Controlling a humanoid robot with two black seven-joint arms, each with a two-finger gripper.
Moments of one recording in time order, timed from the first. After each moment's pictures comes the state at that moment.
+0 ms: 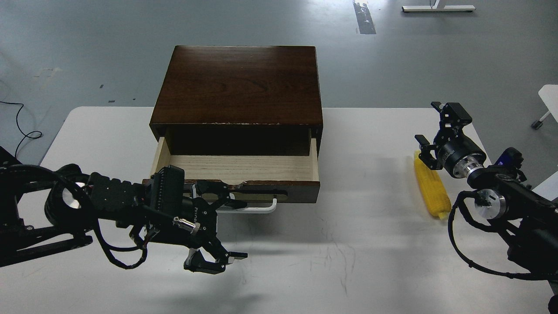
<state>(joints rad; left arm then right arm) -1.08 0.83 0.10 -1.75 2.18 0.00 -0.46 0.63 -0.41 0.60 0.68 -0.25 0.18 0.33</state>
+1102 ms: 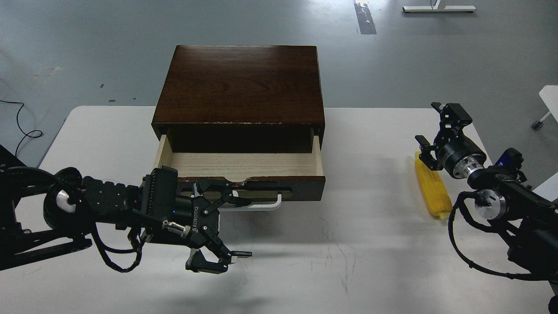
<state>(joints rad) -1.06 0.84 0.10 -1.74 2.18 0.14 -0.46 0.63 -0.41 0.60 0.67 -0.25 0.18 0.33</state>
